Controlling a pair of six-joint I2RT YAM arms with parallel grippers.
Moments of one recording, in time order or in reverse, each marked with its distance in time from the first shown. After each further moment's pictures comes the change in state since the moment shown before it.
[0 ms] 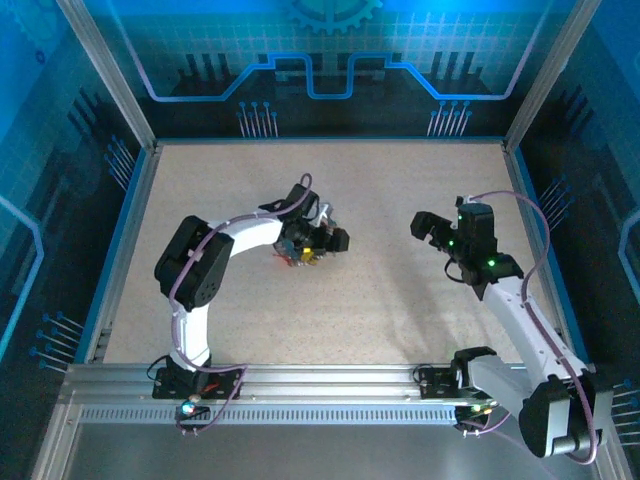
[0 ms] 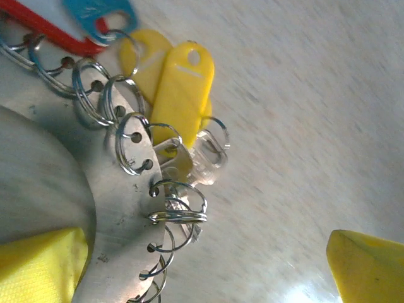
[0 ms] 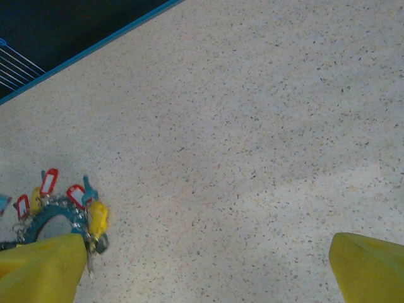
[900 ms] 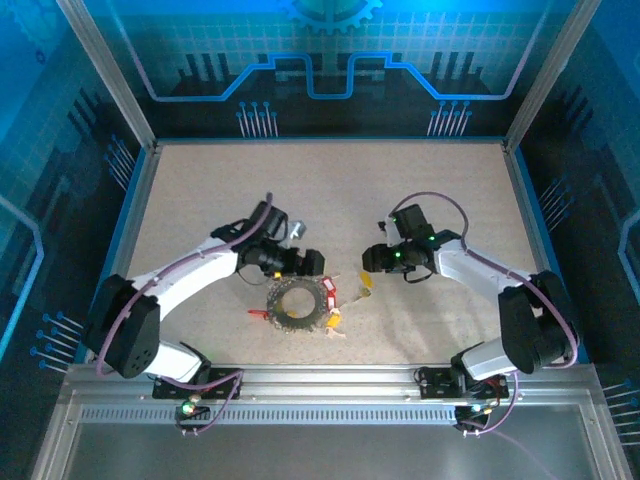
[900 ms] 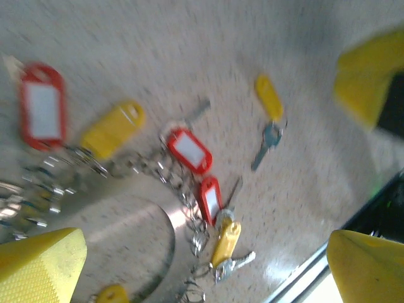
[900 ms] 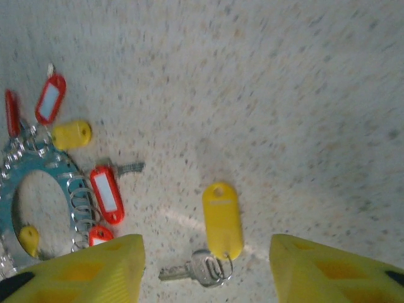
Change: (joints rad) left arm 0.047 -0.541 -0.293 -0.223 -0.030 -0.042; right arm 0.297 0.461 0.110 -0.095 -0.303 -0.147
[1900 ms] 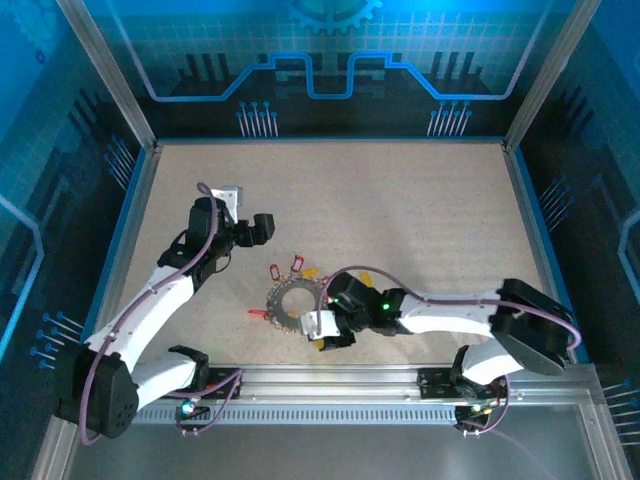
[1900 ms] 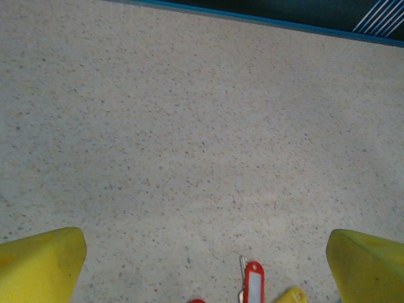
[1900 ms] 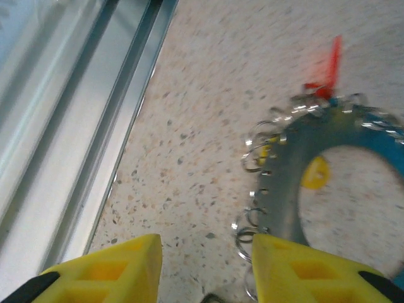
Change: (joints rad) left arm 0.229 -0.322 -0.201 0.351 -0.409 0.167; right arm 0.671 0.021 -0.171 0.382 0.003 -1.028
